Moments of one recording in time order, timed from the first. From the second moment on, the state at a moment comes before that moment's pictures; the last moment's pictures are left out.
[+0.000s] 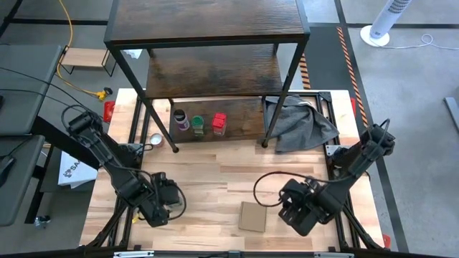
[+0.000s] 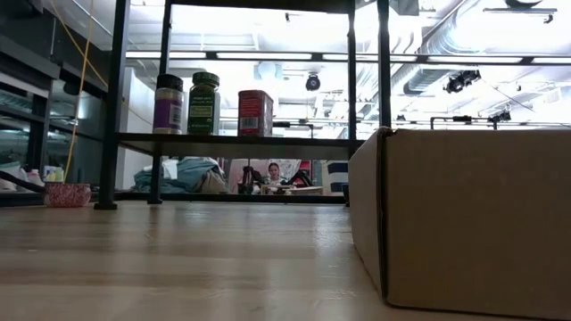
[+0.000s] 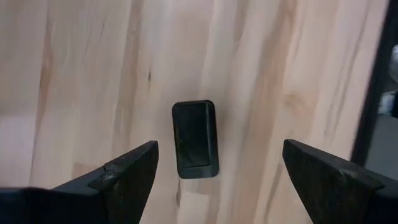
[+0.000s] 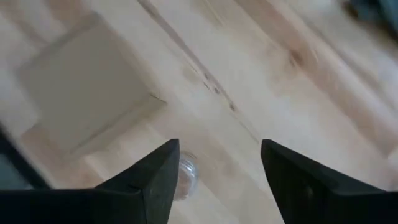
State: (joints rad) left arm -0.82 1.45 1.15 -1.06 -0.22 -0.97; right arm 0.80 1.64 1.34 -1.21 0.36 1.55
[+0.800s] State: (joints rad) left arm -0.76 1.70 1.15 -0.98 -0.14 -1.12; right arm 0.88 1.64 1.17 -0.92 0.42 1.72
